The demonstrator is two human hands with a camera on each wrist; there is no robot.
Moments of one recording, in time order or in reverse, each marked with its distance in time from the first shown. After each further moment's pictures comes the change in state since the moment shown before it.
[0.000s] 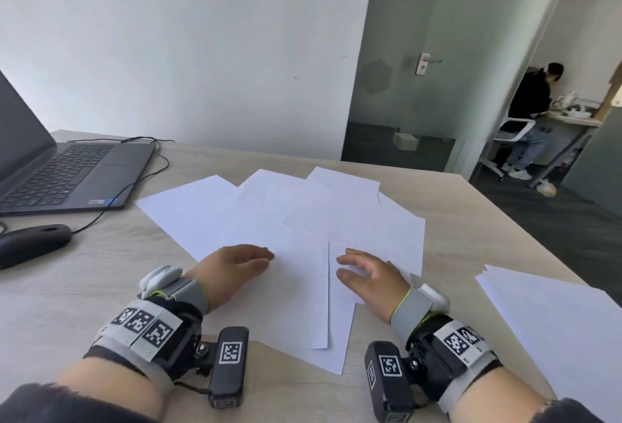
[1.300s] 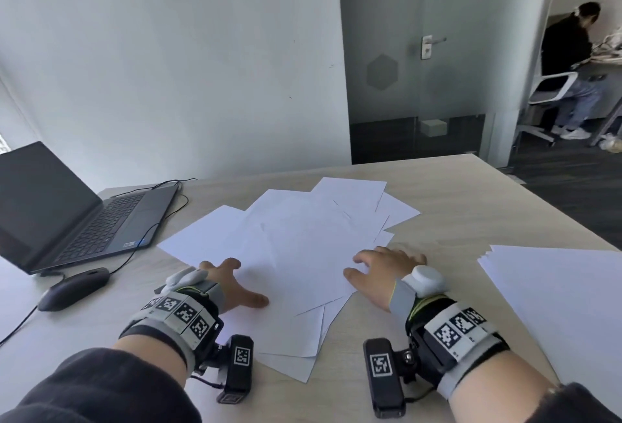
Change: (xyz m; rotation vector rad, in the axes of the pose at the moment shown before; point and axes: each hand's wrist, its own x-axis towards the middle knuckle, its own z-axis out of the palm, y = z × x) left_hand 0.004 0.031 0.002 0.732 0.065 -0.513; right_hand -0.010 0.005 -0.040 -0.448 -0.045 0.094
